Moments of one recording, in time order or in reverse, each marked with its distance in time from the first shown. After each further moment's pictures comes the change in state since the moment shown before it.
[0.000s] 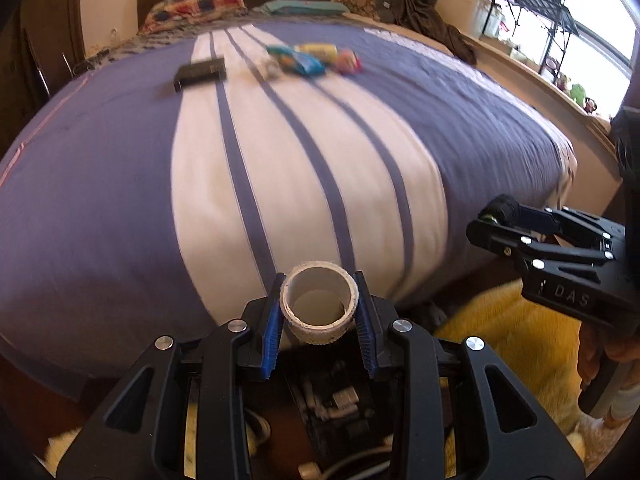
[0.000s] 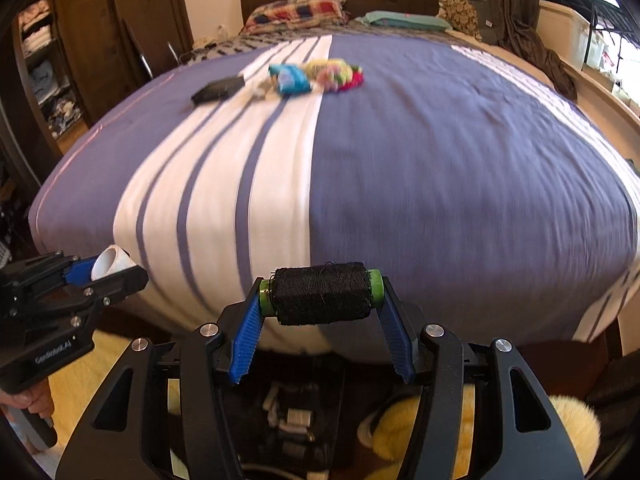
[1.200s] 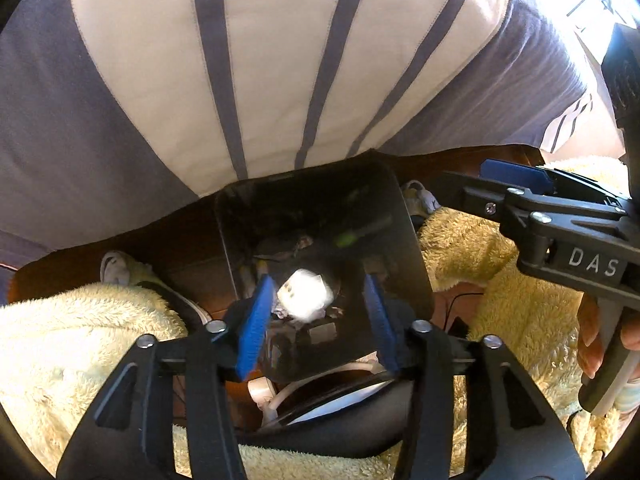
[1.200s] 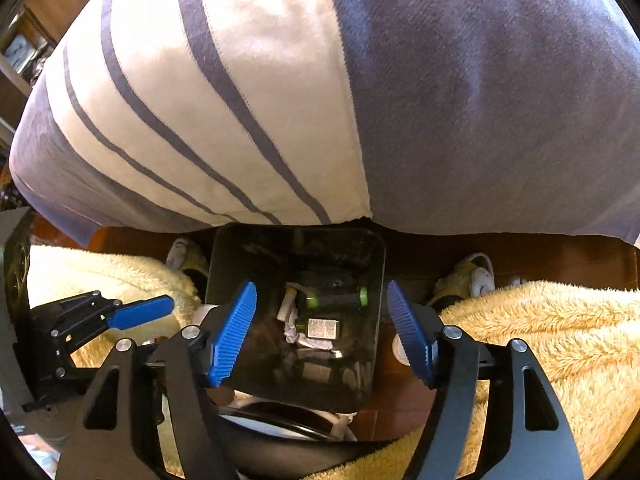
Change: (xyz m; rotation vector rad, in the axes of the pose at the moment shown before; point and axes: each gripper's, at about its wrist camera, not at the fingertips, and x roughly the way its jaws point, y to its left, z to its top) left arm 0.101 -0.005 -0.104 -0.101 0.377 -0.110; right arm 0.098 0.003 -0.078 0.070 0.334 0.062
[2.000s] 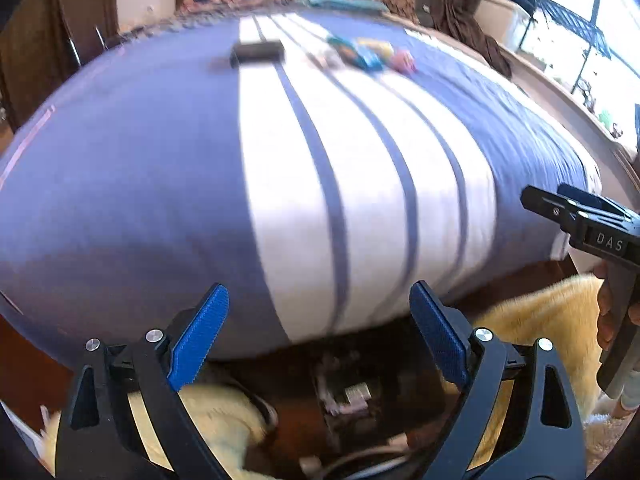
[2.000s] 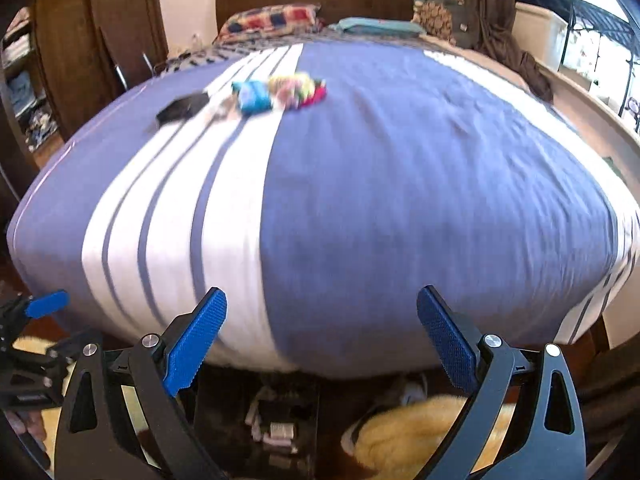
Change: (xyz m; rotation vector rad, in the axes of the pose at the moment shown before) left arm -0.151 0.026 0.075 -0.022 -0.403 0.179; right arm -0.128 -0.011 0.089 -0.014 -0.406 -0.146
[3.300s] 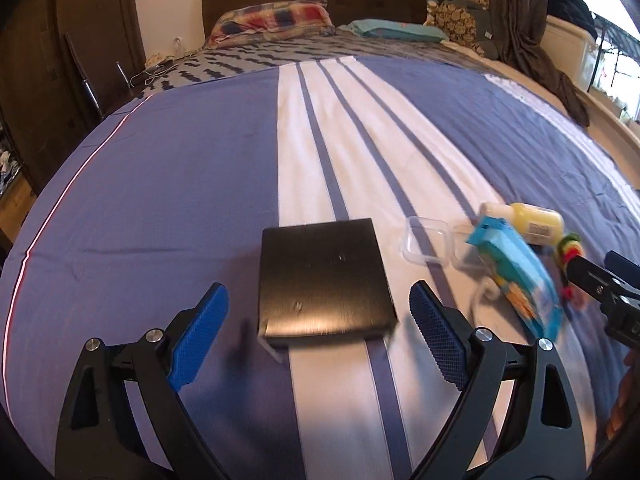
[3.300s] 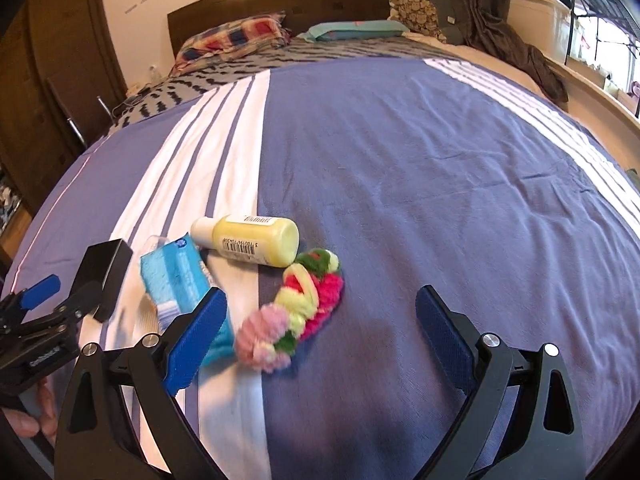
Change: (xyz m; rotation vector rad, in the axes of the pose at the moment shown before) left arm 0.147 0.055 0.244 -0.012 -0.052 0.189; right arm 0.153 0.013 0.183 0.146 0.018 -0.032
